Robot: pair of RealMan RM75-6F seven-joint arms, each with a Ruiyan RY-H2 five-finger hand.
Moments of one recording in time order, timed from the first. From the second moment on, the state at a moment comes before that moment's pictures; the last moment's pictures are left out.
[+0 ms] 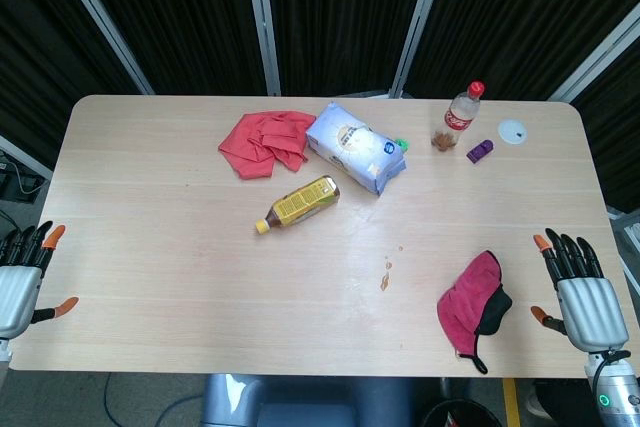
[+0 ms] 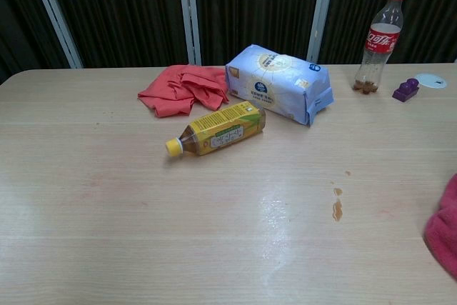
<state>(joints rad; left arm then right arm) -0.12 -1.11 -0.02 -1.63 1.44 1.42 0.24 0.09 -1.13 0.04 -1.59 -1.56 1.49 -0.11</state>
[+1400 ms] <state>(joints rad) -0.11 -1.11 -0.02 -1.63 1.45 1.43 0.21 0.14 -1.23 0.04 -1.82 -1.34 1.31 -0.33</state>
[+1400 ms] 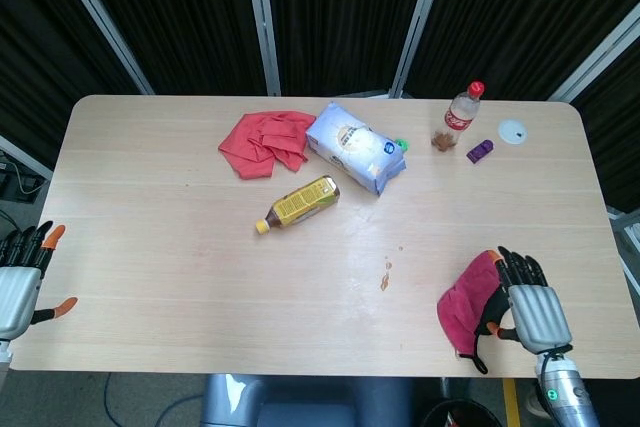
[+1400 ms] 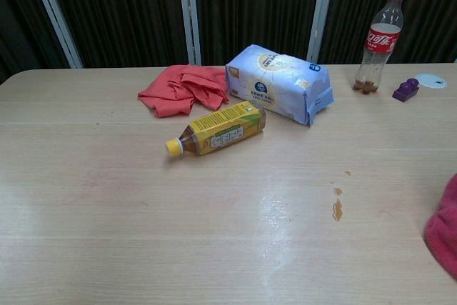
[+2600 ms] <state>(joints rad) -0.12 -1.12 -0.03 -1.62 1.44 1.42 0.21 0.24 -1.56 0.08 -1.58 -0.99 1.21 -0.55</state>
